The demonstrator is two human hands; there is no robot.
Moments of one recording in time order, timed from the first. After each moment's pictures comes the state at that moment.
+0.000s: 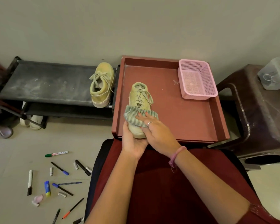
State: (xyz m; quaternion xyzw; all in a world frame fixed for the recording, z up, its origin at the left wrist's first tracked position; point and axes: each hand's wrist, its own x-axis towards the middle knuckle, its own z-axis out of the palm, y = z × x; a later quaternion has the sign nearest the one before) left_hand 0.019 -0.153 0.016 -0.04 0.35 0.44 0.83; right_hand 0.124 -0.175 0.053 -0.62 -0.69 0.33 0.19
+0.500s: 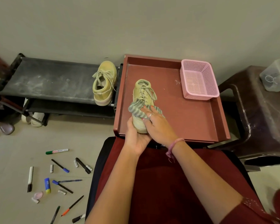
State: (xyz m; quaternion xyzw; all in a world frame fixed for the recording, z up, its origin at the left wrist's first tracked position) left_hand 0.022 -0.147 0.013 -0.03 0.34 0.42 0.84; right_hand 0.120 -0.154 0.052 -0.67 -0.65 0.33 0.16
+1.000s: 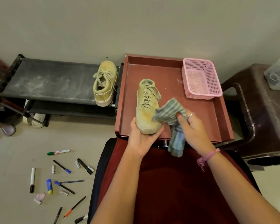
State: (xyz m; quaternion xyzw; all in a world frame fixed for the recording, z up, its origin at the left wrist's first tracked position) left_hand 0.026 -0.146 0.011 -0.03 0.35 0.39 0.85; right_hand 0.181 -0.190 0.074 -0.67 -0.51 0.36 0.39
